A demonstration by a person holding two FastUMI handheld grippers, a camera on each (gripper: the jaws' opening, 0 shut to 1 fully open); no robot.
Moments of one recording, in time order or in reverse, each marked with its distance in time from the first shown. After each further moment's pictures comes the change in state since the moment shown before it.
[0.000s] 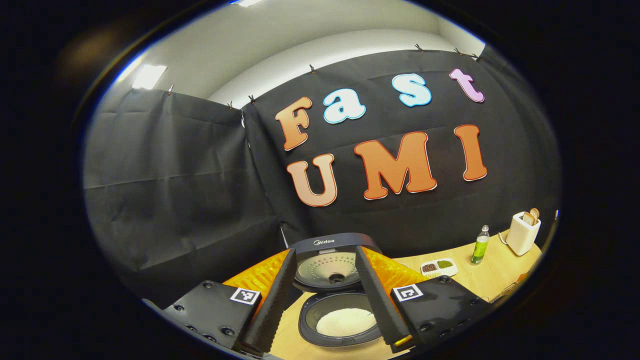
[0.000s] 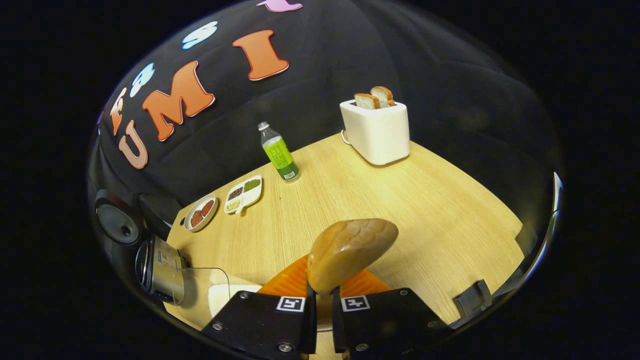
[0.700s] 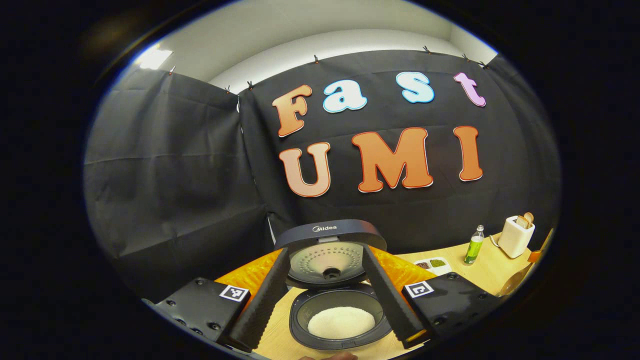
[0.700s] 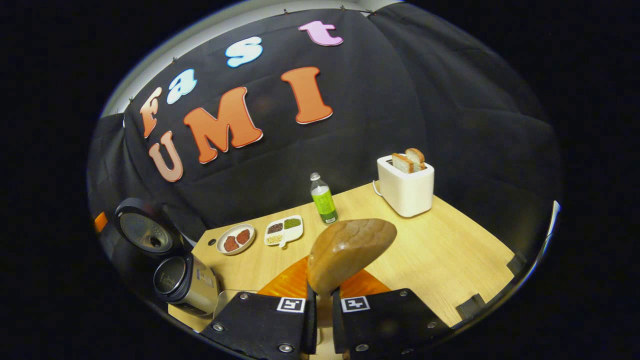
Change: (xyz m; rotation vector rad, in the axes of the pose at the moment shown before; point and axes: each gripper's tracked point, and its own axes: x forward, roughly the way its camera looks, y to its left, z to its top) left arm 0.033 0.010 -0.040 -0.079 0.029 -0.082; right arm -0.071 0.097 0.050 -0.106 -0.234 0.129
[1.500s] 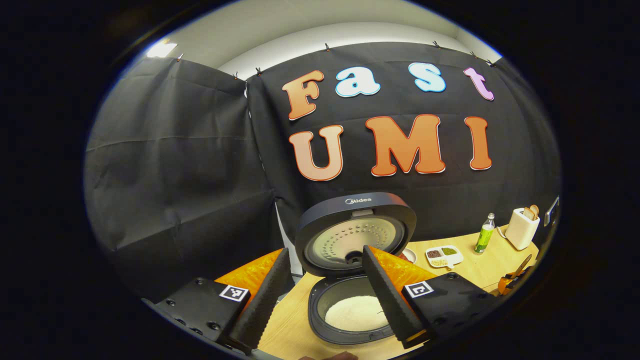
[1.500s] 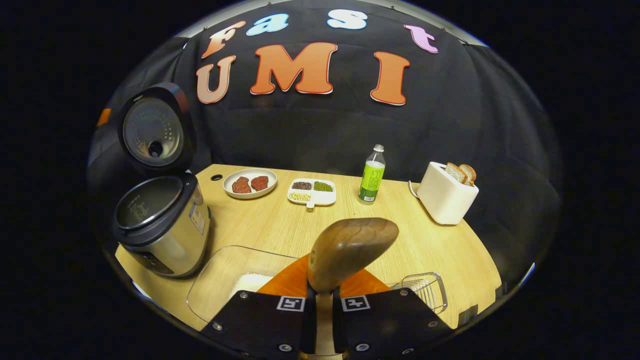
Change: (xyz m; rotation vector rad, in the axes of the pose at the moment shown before) left arm 0.008 0.050 -0.047 0.000 0.075 0.028; right arm 0.040 0.070 -0.106 -0.434 0.076 -0.034
